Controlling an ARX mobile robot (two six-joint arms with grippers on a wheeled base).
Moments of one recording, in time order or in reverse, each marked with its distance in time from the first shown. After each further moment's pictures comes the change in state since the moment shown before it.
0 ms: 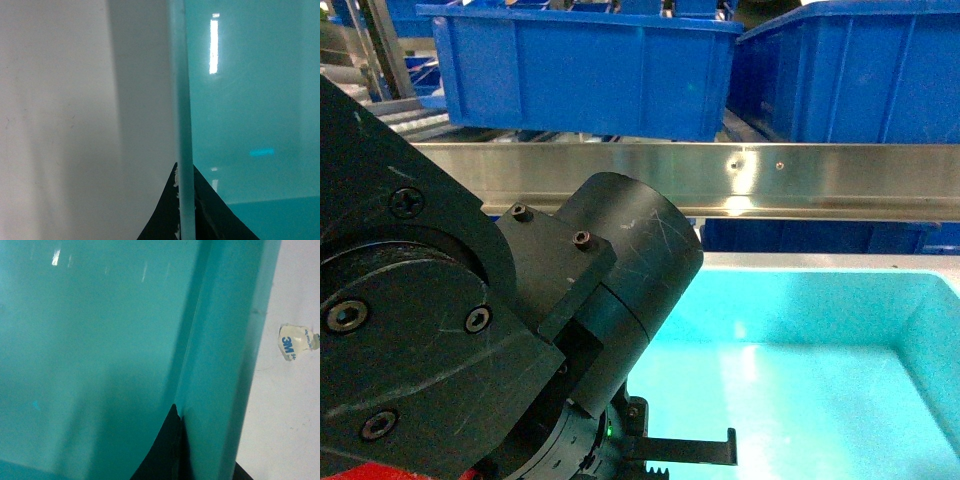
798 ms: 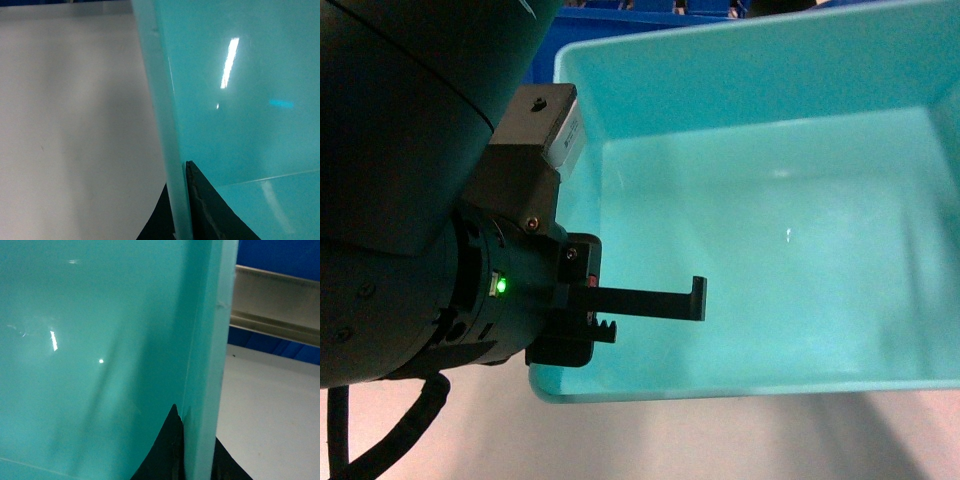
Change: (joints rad) left arm 0.076 -0.361 -0.145 0.182 -0.131 0.186; right arm 0.062 -0.427 -0.063 0.236 -0.016 0.092
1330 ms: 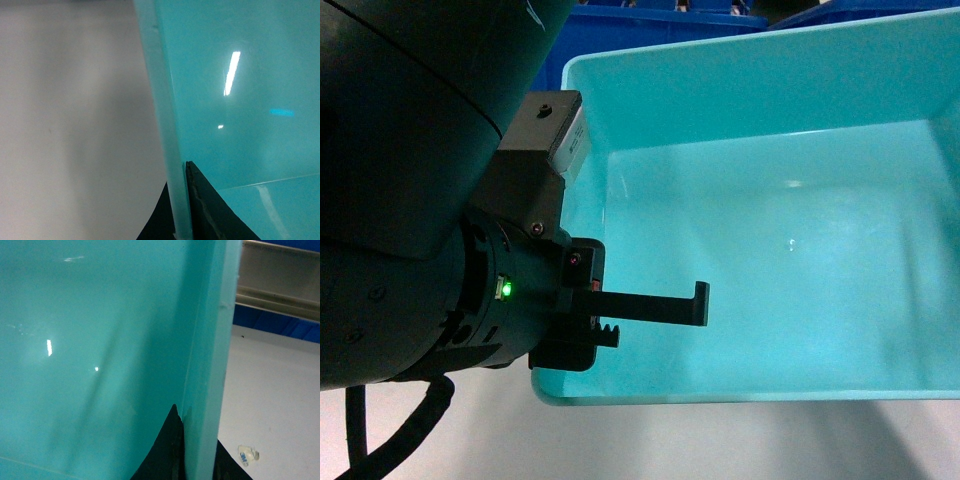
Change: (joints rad) left arm 0.002 0.006 0.000 -0.006 0.007 0.000; right arm 0.002 0.002 -0.010 -0.014 0.002 0.001
